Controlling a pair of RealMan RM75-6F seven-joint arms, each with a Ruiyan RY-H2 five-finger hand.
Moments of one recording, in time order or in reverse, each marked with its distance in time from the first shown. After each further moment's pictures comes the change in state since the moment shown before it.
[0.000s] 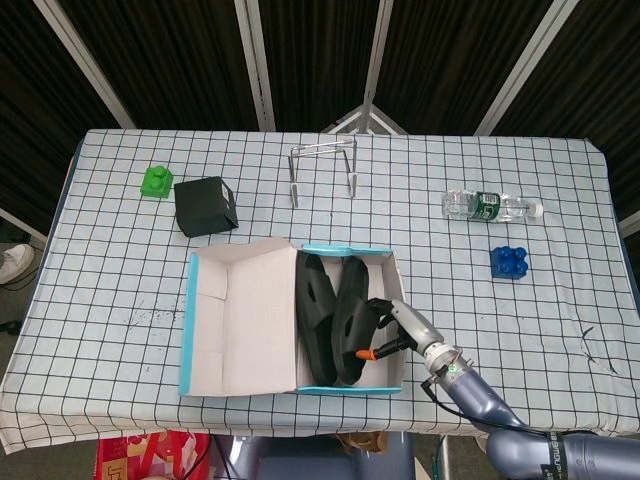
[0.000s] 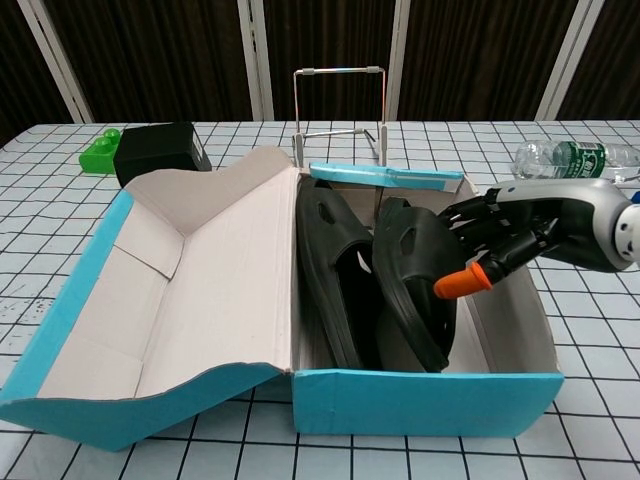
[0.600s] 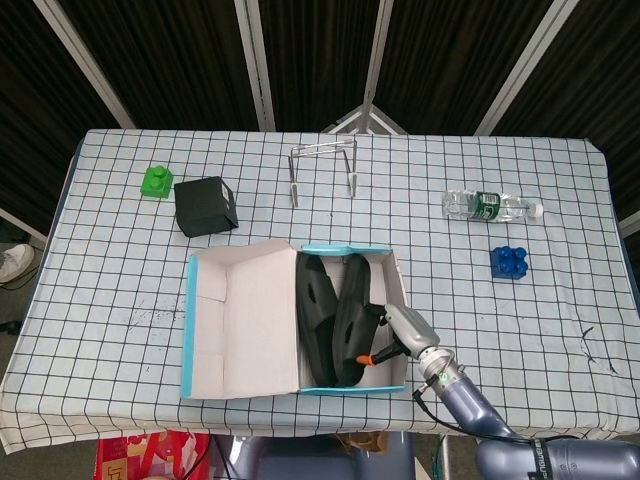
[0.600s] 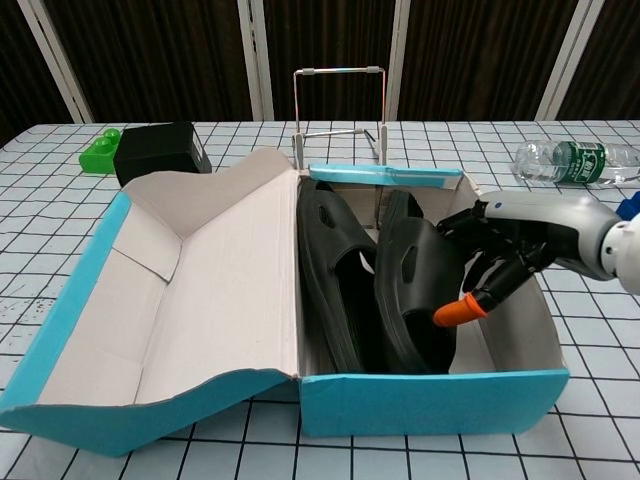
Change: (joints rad) left arm 0.000 0.000 -0.001 0.001 -0.001 0.001 -0.003; right arm -0.002 -0.092 -0.062 0.033 -0.075 0.148 -0.214
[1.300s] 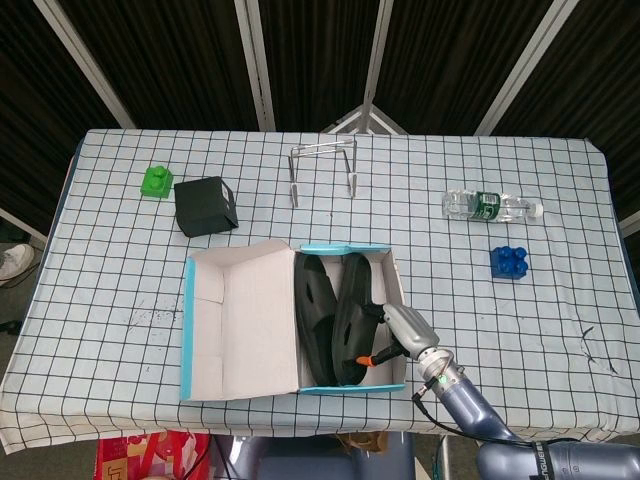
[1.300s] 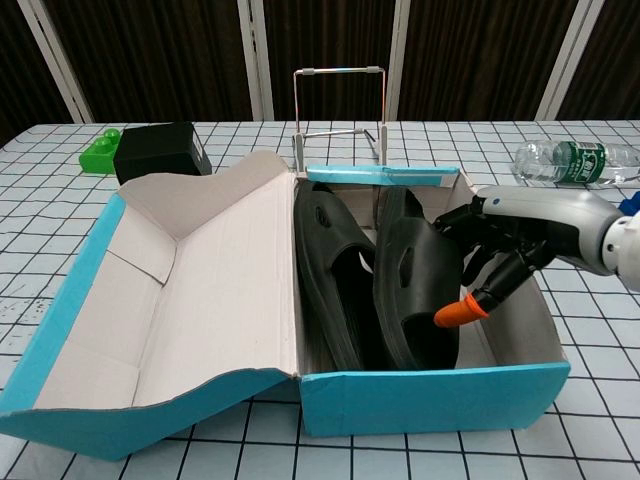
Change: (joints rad) left arm -0.001 0.000 0.001 0.000 0.000 -0.002 0.000; right arm -0.013 0.018 0.020 -0.028 -0.010 -0.009 -0.041
